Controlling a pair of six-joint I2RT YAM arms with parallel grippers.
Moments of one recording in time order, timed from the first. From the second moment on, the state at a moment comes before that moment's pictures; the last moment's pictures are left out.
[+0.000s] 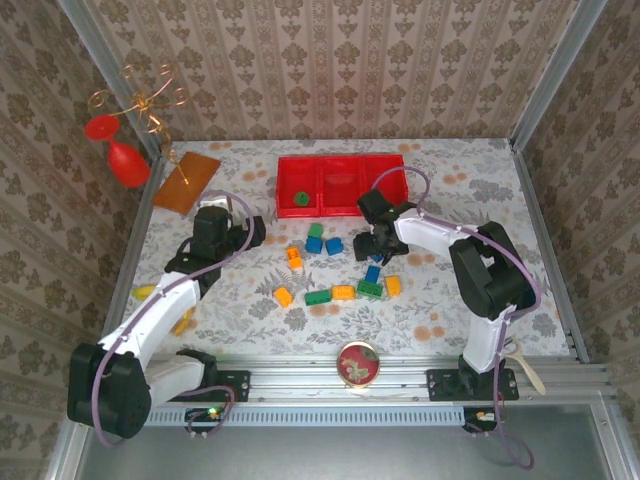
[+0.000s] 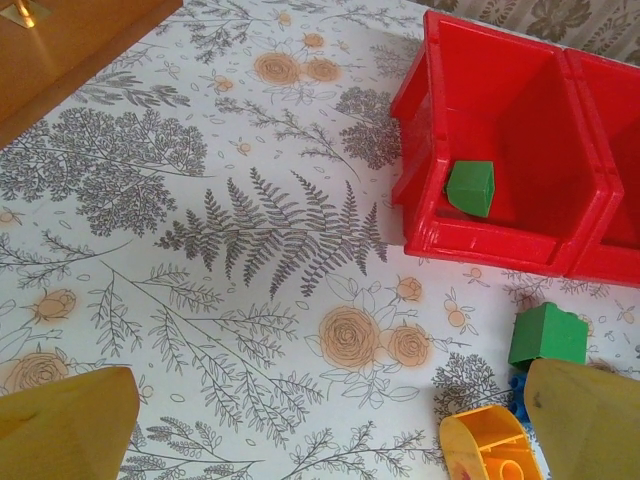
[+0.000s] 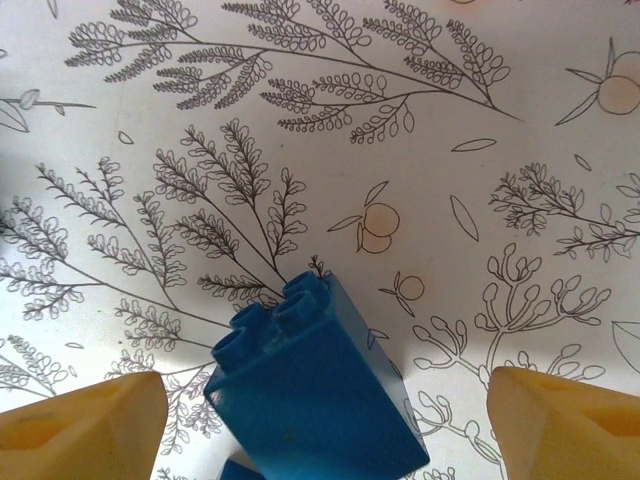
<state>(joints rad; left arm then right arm) -0.33 1.10 0.69 -0.19 -0.12 -0.39 0.50 1.87 1.23 -0.66 0.11 0.36</state>
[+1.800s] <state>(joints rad) -0.29 1.15 0.69 -0.19 -0.07 -0.42 0.43 1.79 1.39 -0.68 0.28 0.39</state>
